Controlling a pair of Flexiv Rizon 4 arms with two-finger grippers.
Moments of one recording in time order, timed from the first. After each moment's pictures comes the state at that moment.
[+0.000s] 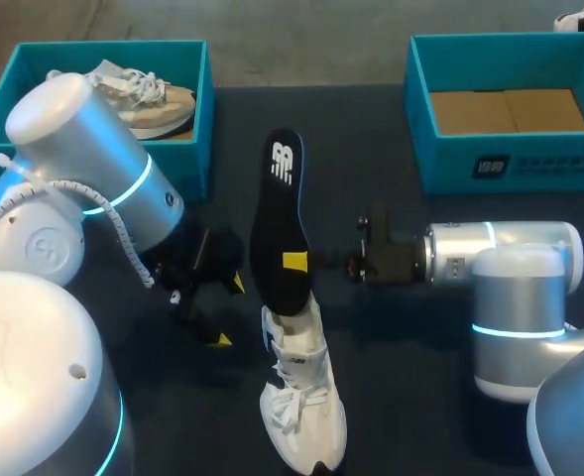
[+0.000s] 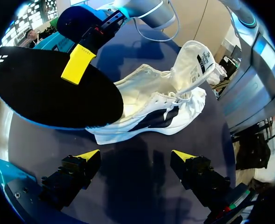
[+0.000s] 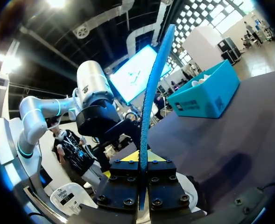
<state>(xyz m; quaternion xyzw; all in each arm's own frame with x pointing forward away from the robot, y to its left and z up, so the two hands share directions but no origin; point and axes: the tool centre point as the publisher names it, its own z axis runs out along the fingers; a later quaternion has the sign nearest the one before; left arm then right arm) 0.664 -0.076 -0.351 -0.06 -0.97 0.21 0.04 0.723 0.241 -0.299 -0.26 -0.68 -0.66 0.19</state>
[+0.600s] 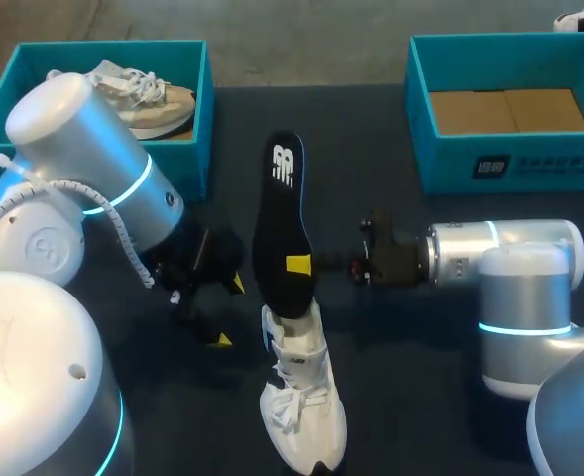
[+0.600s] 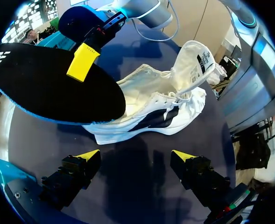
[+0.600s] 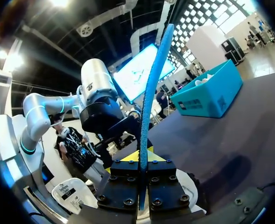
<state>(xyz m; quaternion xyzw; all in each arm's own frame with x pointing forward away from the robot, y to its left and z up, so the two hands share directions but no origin) 0.664 -0.076 -0.351 -0.06 -0.97 0.21 0.04 0.719 0.236 -0.301 -0.25 -0.68 -0.66 0.19</state>
